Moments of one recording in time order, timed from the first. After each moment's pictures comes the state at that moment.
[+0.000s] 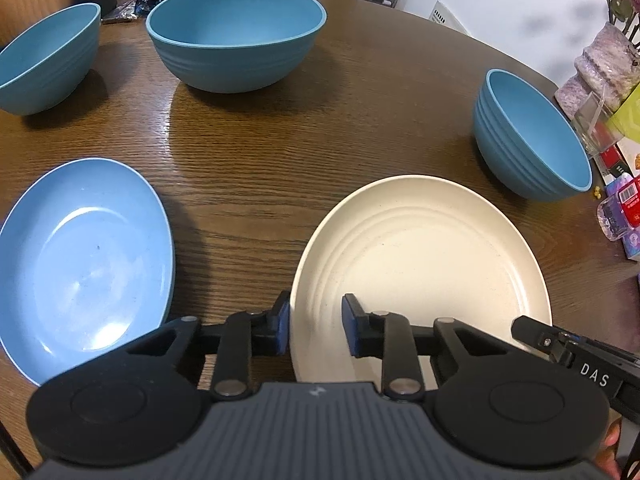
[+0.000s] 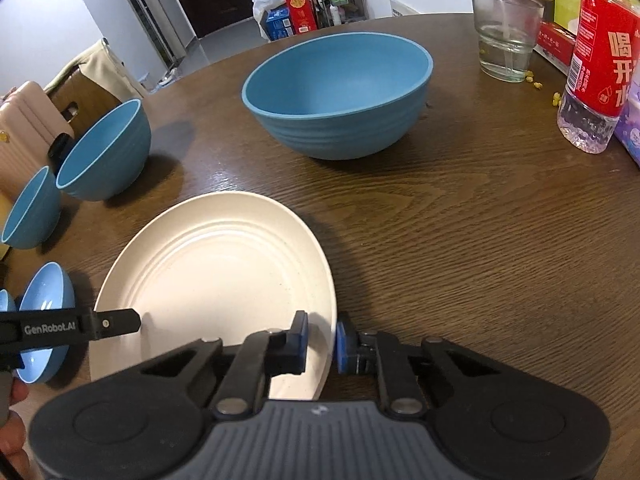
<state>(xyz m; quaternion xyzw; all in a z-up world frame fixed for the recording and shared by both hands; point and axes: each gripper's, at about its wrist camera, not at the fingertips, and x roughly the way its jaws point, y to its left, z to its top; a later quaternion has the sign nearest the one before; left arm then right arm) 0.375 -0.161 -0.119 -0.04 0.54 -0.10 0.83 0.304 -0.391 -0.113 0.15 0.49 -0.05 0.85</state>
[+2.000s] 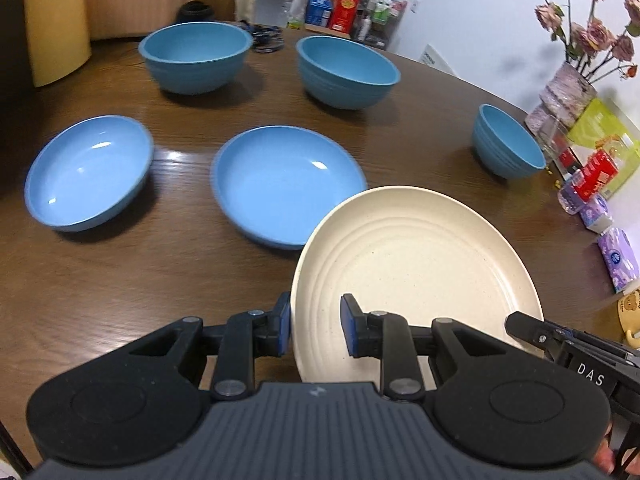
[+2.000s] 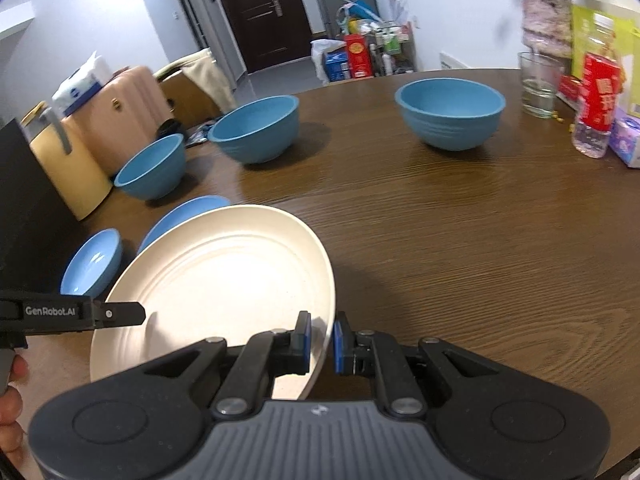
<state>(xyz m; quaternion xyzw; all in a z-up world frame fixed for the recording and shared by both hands) 0.241 0.012 -0.059 -0.07 0.49 -0.12 0.86 0.177 -0.240 -0.061 0.12 0.42 0.00 0.90</state>
